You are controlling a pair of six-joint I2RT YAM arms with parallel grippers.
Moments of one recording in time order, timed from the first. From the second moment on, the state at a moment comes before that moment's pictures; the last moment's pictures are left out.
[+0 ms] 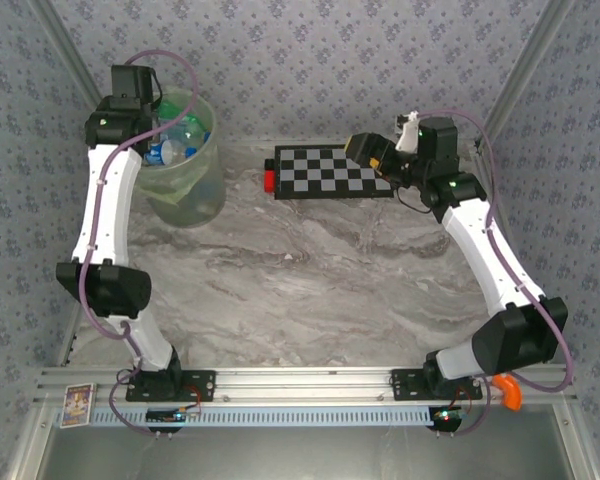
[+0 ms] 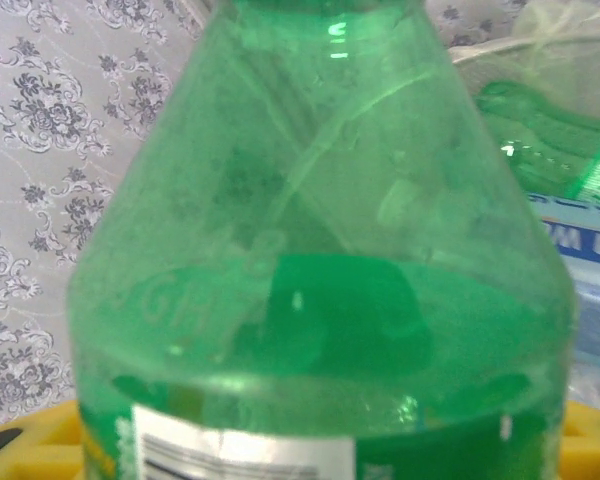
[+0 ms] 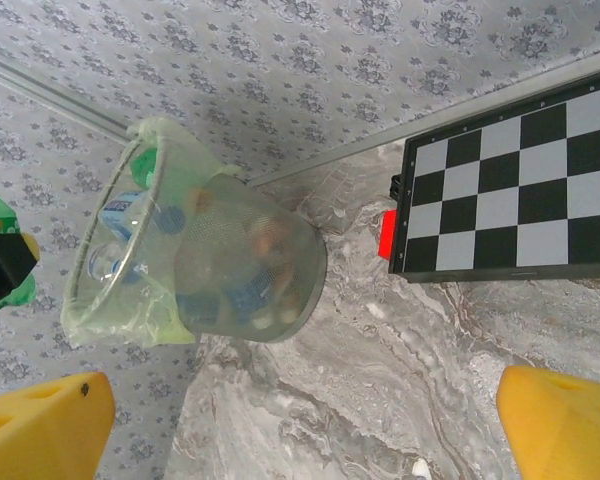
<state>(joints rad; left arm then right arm) -0.09 1.80 2.17 -1.02 -0.57 0.11 0.23 1.43 1.43 -0.41 -0.49 0.66</state>
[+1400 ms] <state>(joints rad) 0.04 1.95 2.37 -0.97 -0.35 0.05 0.24 1.53 1.48 -0.43 -0.49 0.66</state>
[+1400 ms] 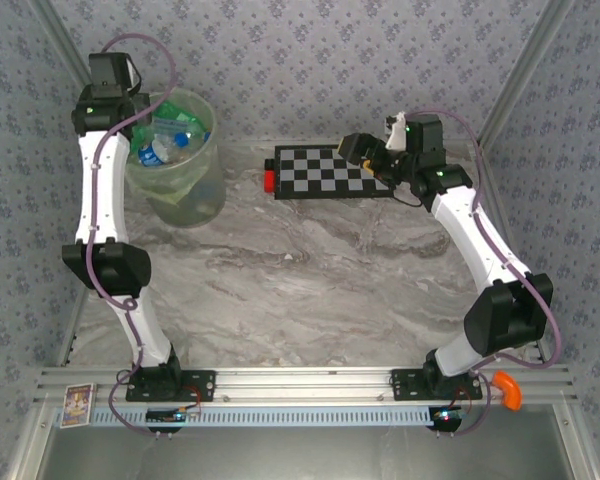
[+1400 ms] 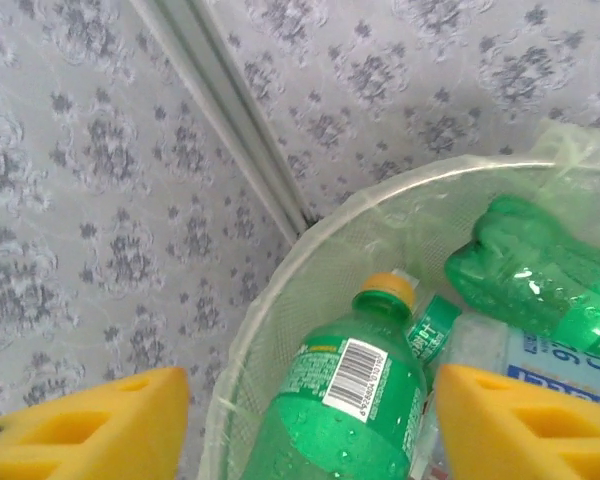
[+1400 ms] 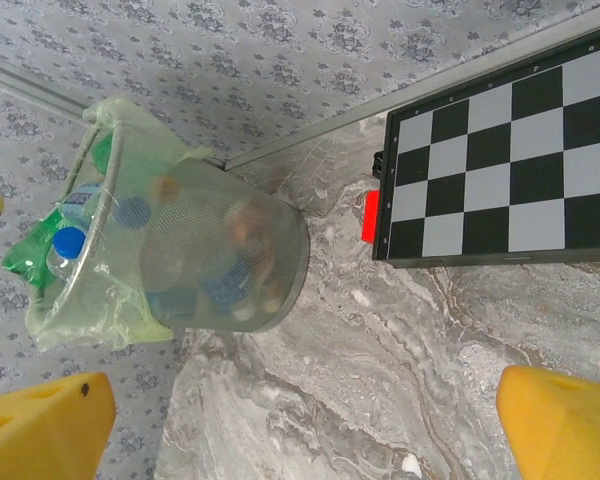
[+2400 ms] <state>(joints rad) 0.11 1.91 2.16 -0.97 -0.14 -0.15 0.28 1.51 1.48 -0.48 -0.43 0.66</state>
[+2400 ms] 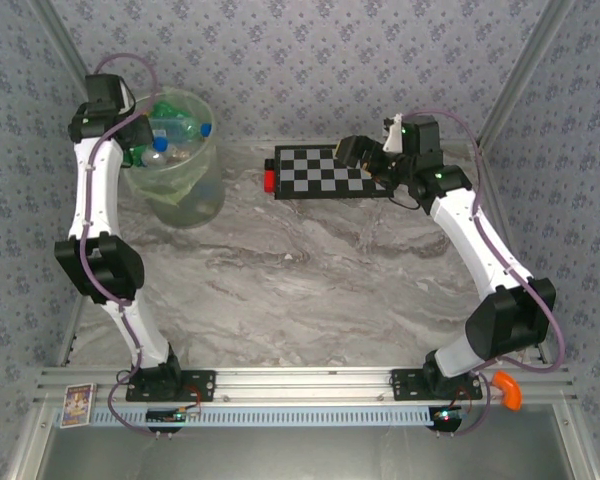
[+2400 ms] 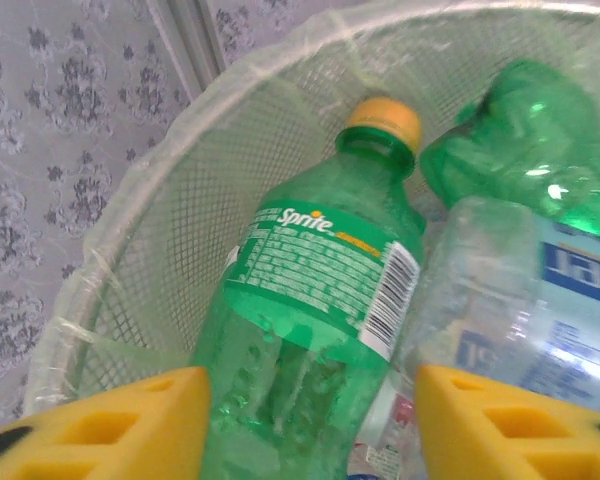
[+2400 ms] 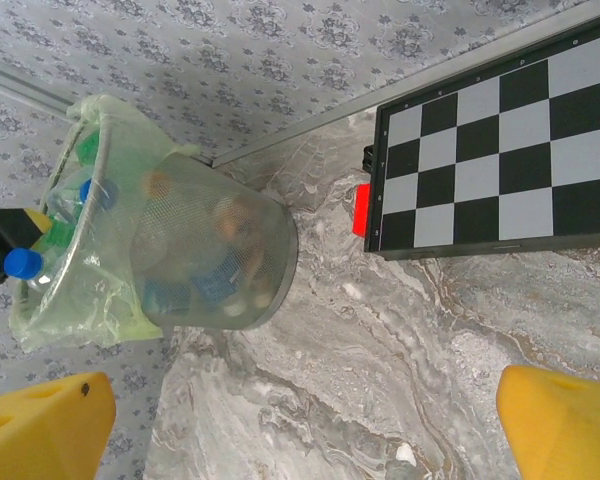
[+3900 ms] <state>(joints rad) -0.08 1.32 0.57 0.01 -0.47 -0.28 0.12 1.42 0.57 0.23 0.46 0.10</state>
